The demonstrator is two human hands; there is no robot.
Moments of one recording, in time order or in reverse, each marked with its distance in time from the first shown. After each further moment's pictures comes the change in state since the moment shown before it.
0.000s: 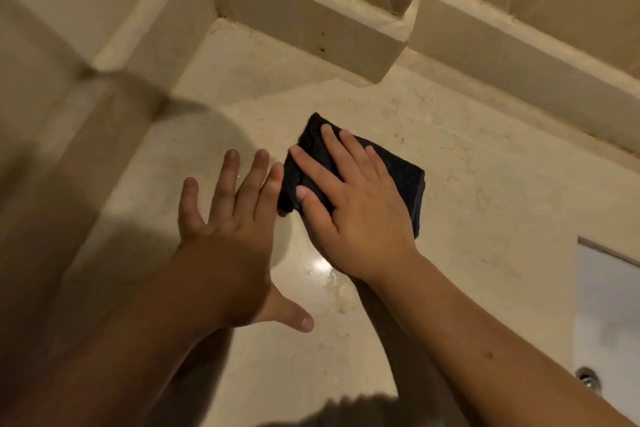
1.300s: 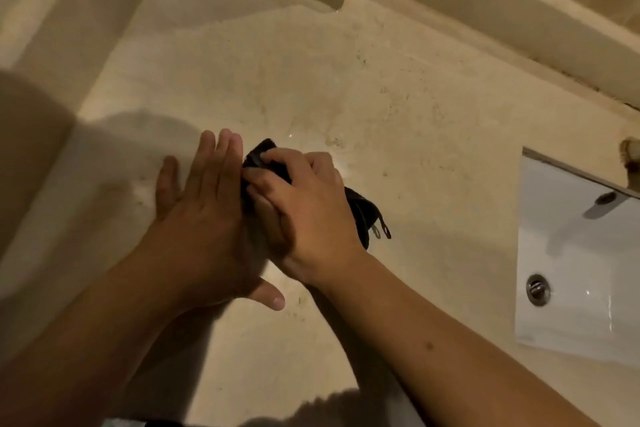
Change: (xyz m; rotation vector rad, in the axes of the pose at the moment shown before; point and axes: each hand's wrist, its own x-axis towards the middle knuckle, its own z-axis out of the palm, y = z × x) left_hand -0.066 0.004 0.041 0.016 0.033 0.131; right_hand -0.098 -0.060 0.011 0.189 0.097 -0.022
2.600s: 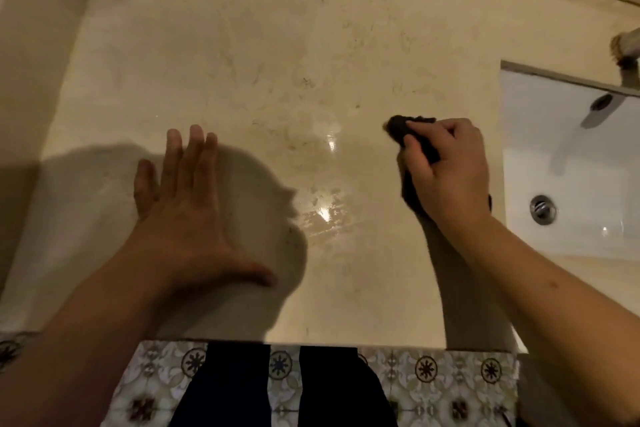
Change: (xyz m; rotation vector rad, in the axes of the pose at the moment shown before) left_hand -0.052 0.011 0.006 -0.095 -0.005 -0.042; right_hand -0.113 0.118 -0.055 -0.012 0.354 0.505
